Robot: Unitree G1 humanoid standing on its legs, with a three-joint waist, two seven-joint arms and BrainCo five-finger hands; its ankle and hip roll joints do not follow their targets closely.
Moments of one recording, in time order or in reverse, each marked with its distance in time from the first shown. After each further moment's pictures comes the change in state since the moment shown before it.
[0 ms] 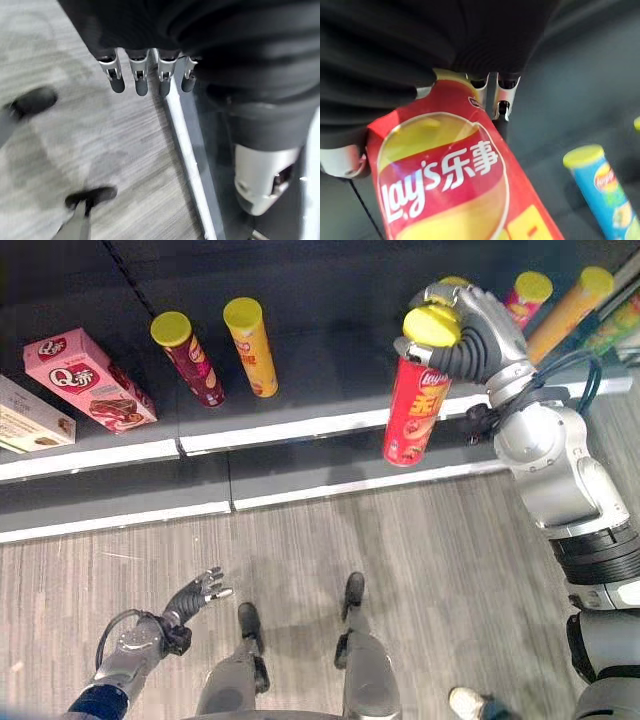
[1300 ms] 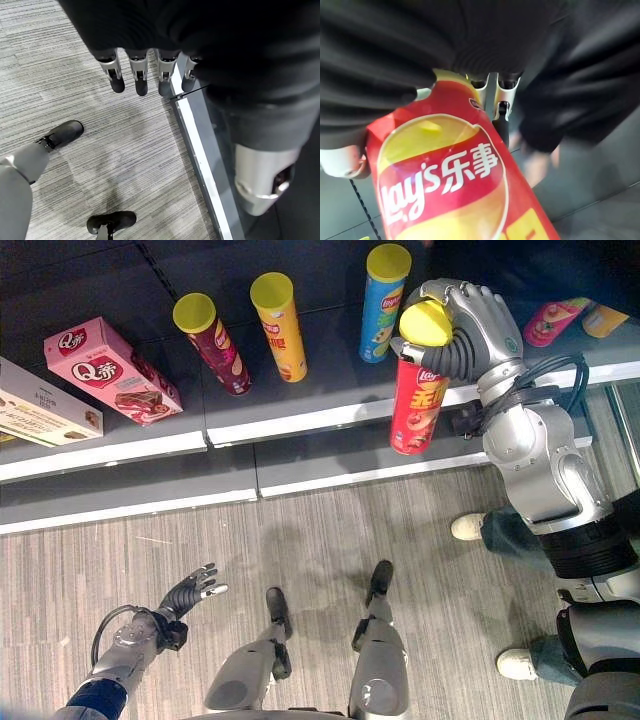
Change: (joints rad) left arm -0.026 -0.009 -0.011 0.083 0.040 0.001 0.006; right arm -0.038 0.028 -0.004 0.039 -0.131 -0.007 -0.072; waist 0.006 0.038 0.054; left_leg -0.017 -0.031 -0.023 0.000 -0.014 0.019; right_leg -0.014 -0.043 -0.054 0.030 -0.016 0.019
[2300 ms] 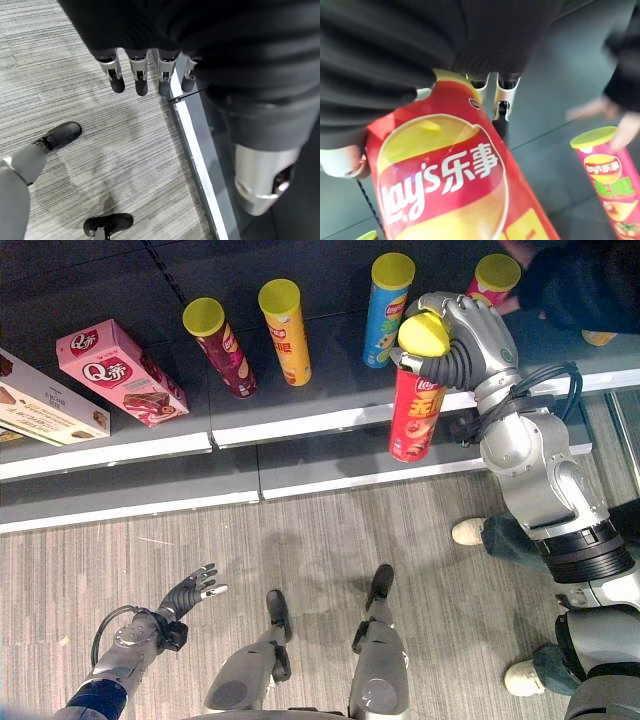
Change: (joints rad) left arm 0.002 -0.001 0.000 0.000 0.001 0.000 0.006; right arm 0.036 0.007 0.000 0.000 0.003 -0.002 0.000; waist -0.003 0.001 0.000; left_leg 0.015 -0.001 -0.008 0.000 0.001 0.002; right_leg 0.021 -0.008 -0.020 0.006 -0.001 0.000
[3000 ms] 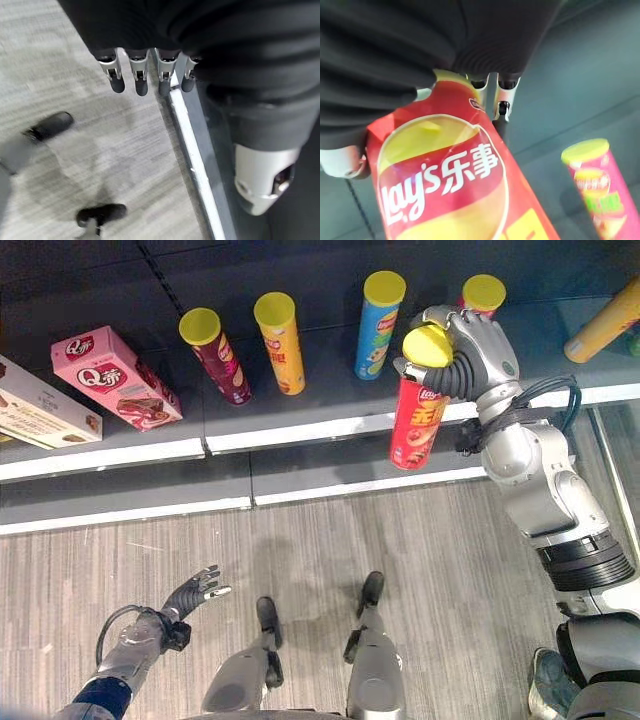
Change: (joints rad) left arm -0.031 -0.039 0.001 0.043 0.043 -0.008 -0.007; right arm 0.053 0.001 -0.023 -0.001 0.032 -0.006 -0.019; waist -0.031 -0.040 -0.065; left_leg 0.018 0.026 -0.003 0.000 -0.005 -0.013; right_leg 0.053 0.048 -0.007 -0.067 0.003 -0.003
